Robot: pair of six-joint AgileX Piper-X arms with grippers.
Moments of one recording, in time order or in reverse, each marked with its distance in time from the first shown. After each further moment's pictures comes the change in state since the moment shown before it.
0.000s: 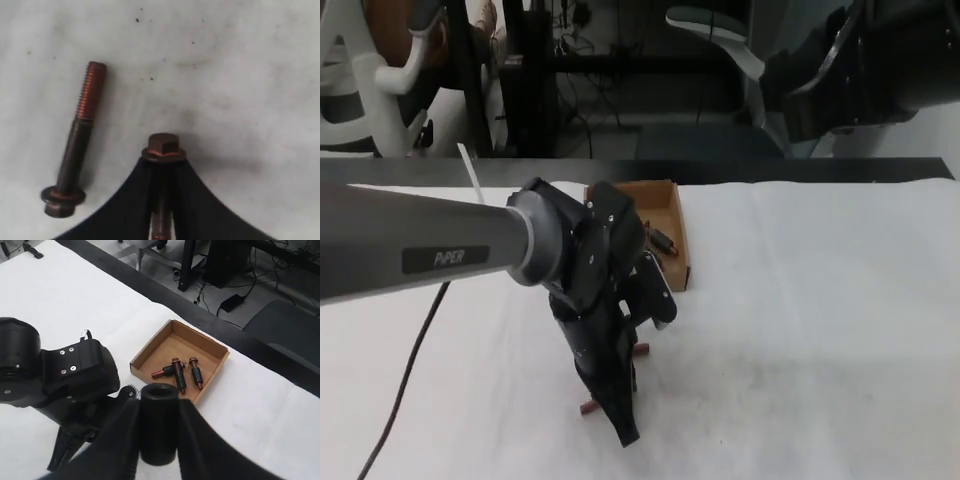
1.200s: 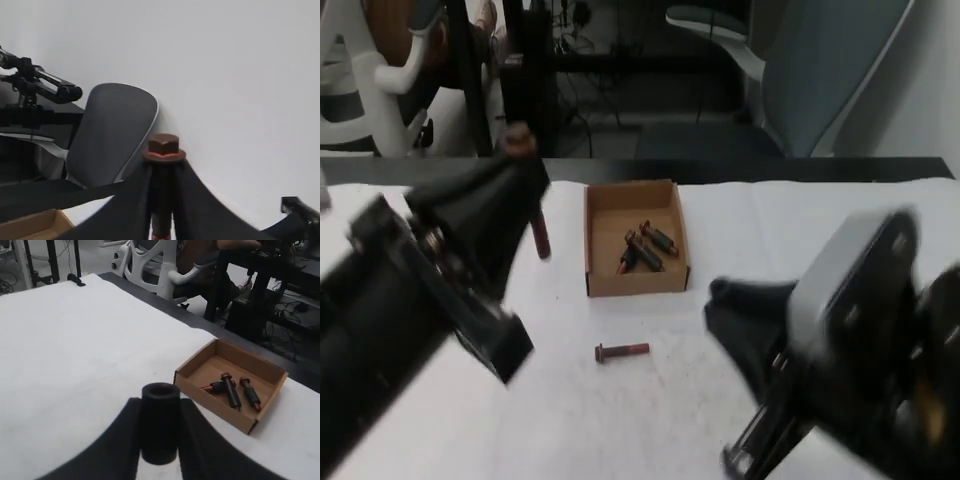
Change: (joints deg) left arm -0.4 -71.0 46.2 -61.8 -1.5 -46.7; right arm 19.5 -13.4 47.5 -51.2 13.6 2.3
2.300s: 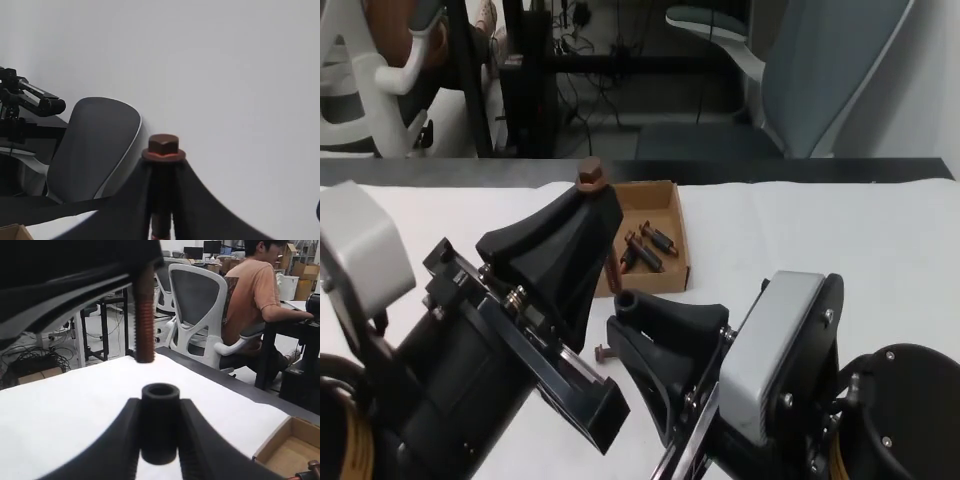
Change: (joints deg) left arm -20.2 7.7 0.9 -13.7 -20.6 3.3; right arm 9.1 14.2 1.7 -32.1 0.8 1.8
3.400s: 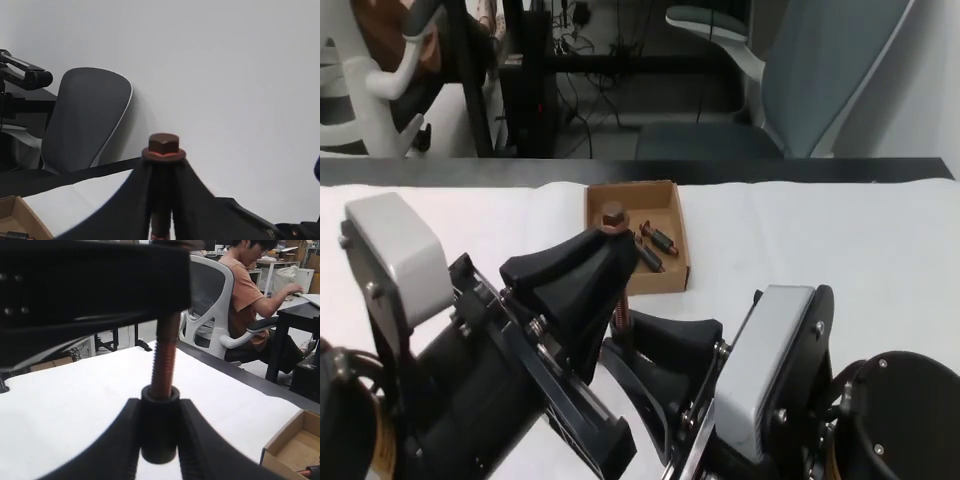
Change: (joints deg) left arm 0.5 0.0 0.0 7.3 5.9 0.4; right arm 0.0 0.0 0.3 1.3 -2.2 0.1
